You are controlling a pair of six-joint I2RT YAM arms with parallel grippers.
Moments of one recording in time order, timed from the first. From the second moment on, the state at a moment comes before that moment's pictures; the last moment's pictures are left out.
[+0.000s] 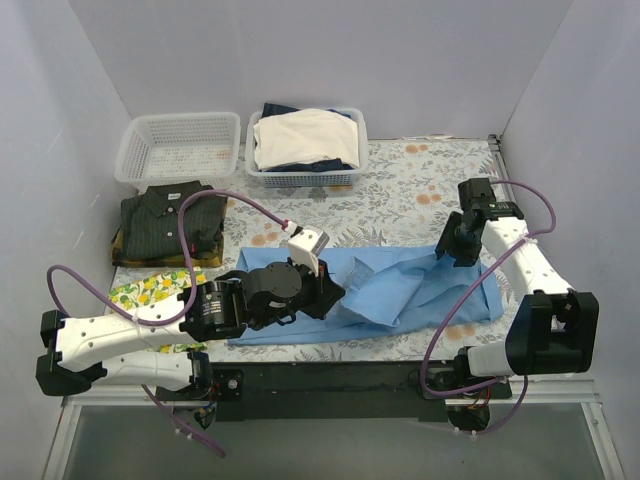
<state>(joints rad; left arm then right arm) -1.34 1.03 1.07 -0.44 -0.39 -0.66 0.08 1.38 1.06 -0.91 0.06 0.49</state>
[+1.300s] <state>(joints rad) -1.34 0.96 1.11 -0.41 -0.63 -0.44 -0.12 1.35 0.89 -0.82 -0.04 0.57</state>
